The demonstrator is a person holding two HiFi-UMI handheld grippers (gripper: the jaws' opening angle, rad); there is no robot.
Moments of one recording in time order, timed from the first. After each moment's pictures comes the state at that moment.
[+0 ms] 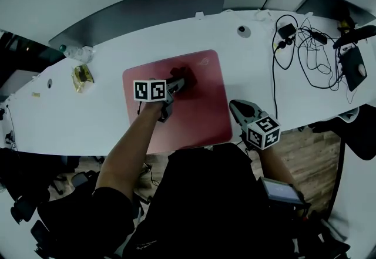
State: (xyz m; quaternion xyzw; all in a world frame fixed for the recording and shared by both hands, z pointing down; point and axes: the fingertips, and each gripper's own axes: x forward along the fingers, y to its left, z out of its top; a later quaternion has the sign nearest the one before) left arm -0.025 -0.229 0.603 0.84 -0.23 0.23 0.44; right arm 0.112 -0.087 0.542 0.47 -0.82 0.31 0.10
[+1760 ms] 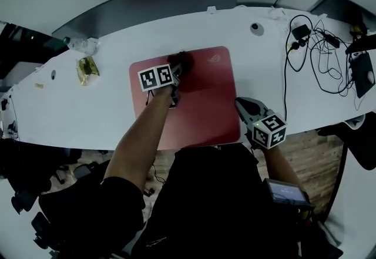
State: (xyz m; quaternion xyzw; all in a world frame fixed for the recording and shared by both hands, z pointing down) left arm -0.065 -0.292 0.636 0.77 -0.39 0.20 0.46; right arm 0.100 -0.101 0.547 0.45 -0.83 0.32 0.11
